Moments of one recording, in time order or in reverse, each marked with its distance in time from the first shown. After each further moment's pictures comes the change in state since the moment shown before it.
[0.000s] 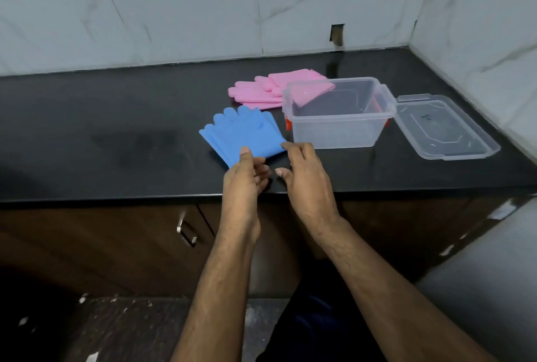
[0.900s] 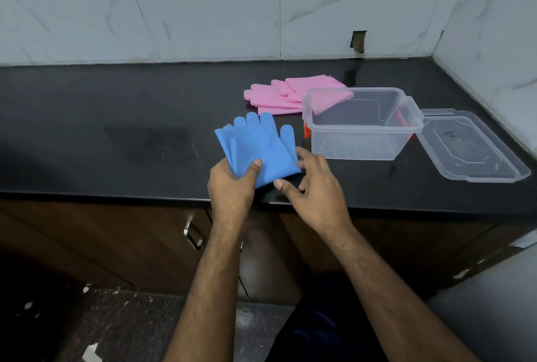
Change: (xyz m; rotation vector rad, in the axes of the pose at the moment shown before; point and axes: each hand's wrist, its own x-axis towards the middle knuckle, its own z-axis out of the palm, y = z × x) left_hand 0.037 0.005 -0.031 0.365 0.128 0.283; right_hand 0.007 0.009 0.006 0.142 -0.097 0.057
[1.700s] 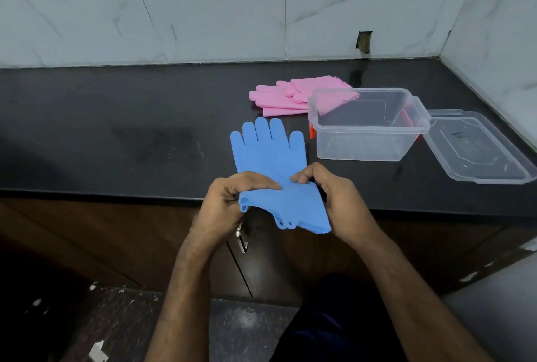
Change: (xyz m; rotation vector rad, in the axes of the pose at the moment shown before) left_hand -0.015 0.007 -0.049 0.049 -0.553 0.456; right_hand -0.009 0.012 -0.028 0.547 -0.311 0.001
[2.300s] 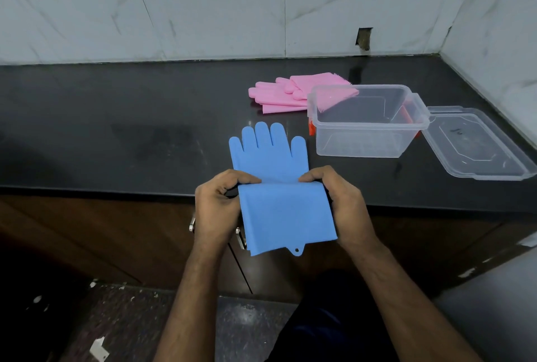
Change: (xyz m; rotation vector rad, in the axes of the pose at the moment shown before) left_hand -0.011 -0.023 0.010 0.107 0.379 -0.050; right_hand -0.013 0.003 0.009 0.352 0.161 0.164
